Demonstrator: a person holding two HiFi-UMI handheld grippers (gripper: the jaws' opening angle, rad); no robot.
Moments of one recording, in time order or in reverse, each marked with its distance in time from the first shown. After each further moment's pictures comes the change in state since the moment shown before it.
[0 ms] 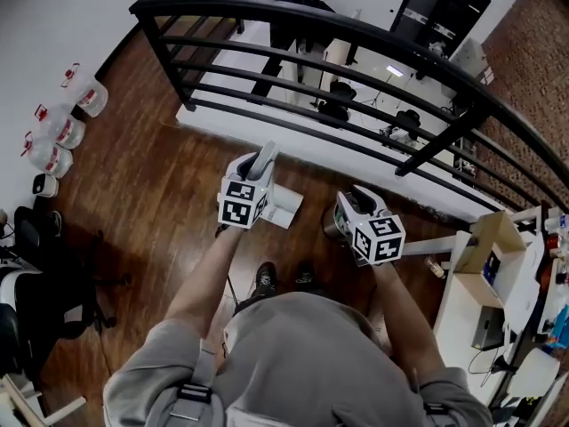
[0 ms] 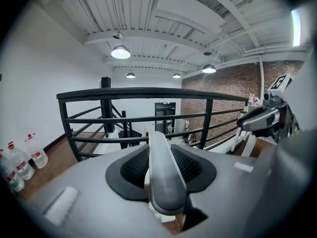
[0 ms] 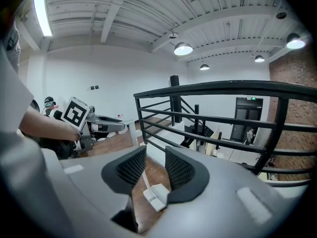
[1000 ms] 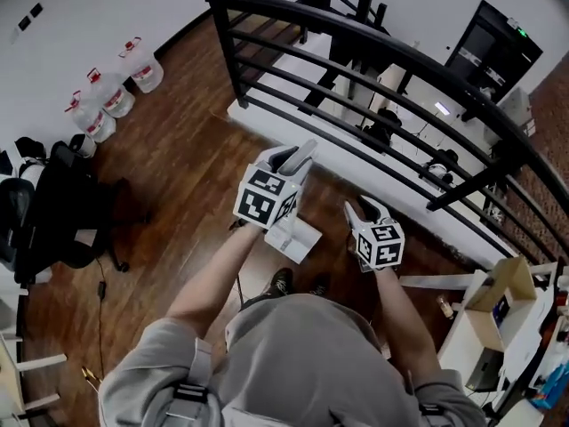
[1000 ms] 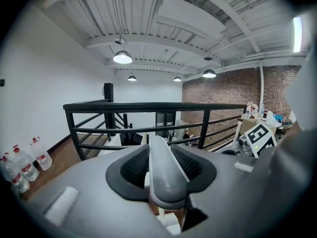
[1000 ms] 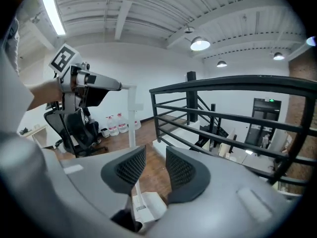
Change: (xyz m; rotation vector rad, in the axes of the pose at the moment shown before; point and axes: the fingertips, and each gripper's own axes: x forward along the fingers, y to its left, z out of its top) left arm -0.096 0.002 0.078 -0.013 -0.023 0.005; right arm 0.051 0.068 -0.008 -0.083 0.028 0.159
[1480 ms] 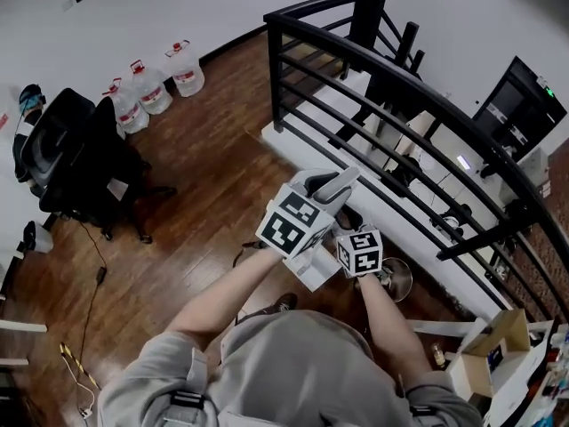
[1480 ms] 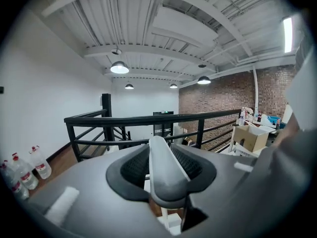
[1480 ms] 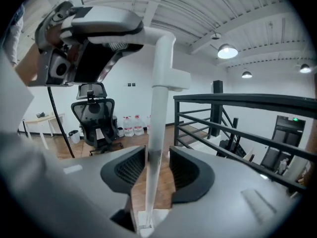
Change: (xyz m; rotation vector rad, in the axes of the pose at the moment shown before) left arm -0.065 -0.012 0.059 0.042 -0.087 -0.027; right arm 0.076 0.111 0.065 -0.187 -0.060 0.174
